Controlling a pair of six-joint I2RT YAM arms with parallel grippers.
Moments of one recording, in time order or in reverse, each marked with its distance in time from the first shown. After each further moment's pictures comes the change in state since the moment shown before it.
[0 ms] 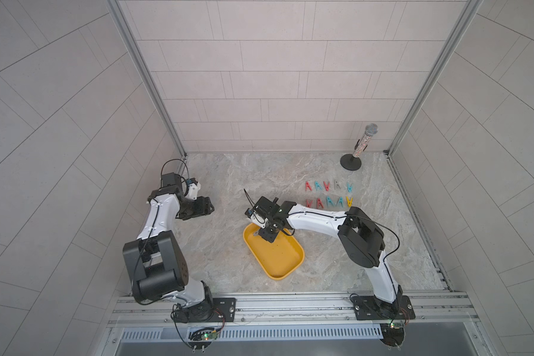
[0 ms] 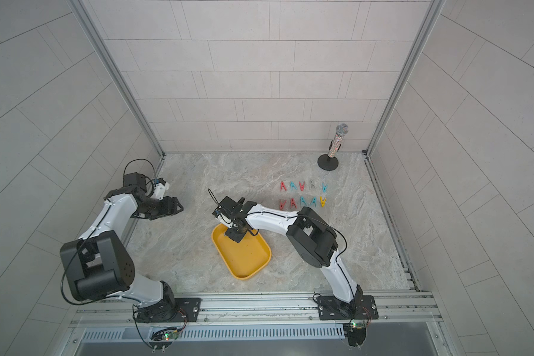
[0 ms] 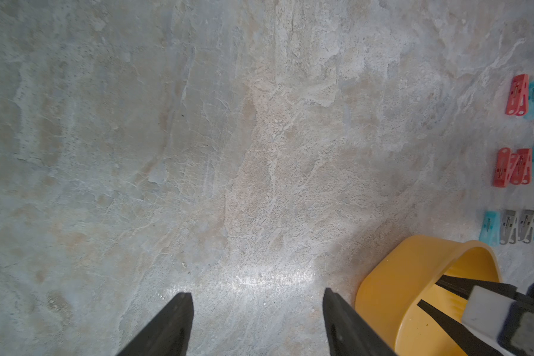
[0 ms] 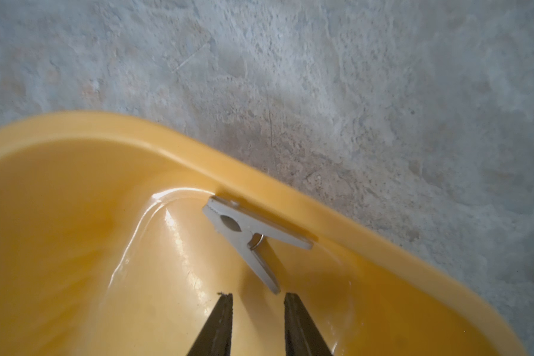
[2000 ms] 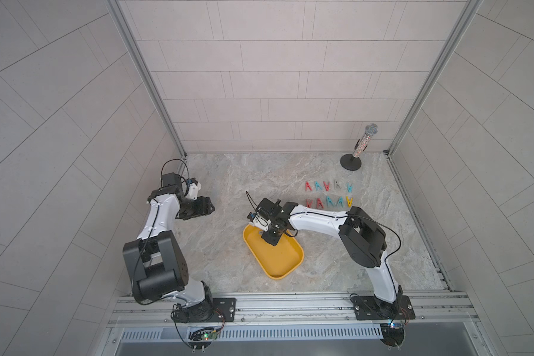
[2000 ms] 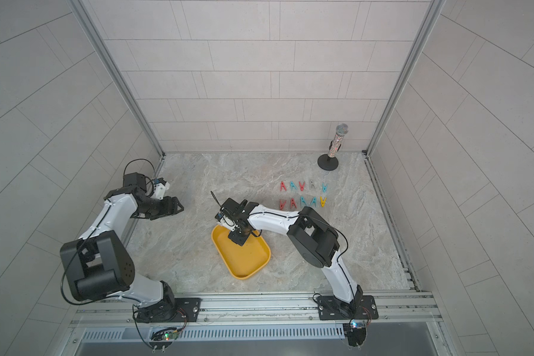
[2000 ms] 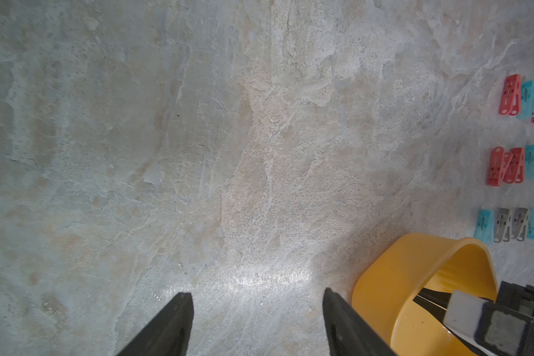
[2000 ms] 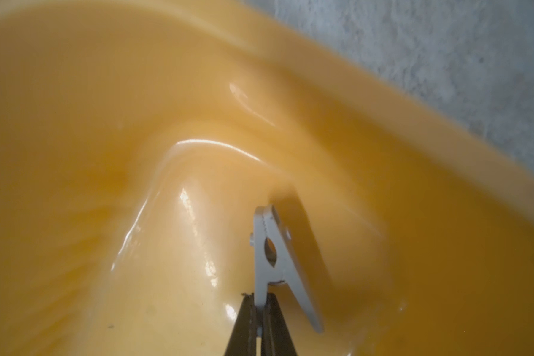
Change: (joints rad) left arm 0.000 0.000 0.000 -0.002 0.011 0.001; right arm -0.007 -0.043 -0.060 -0.027 -0.074 -0.015
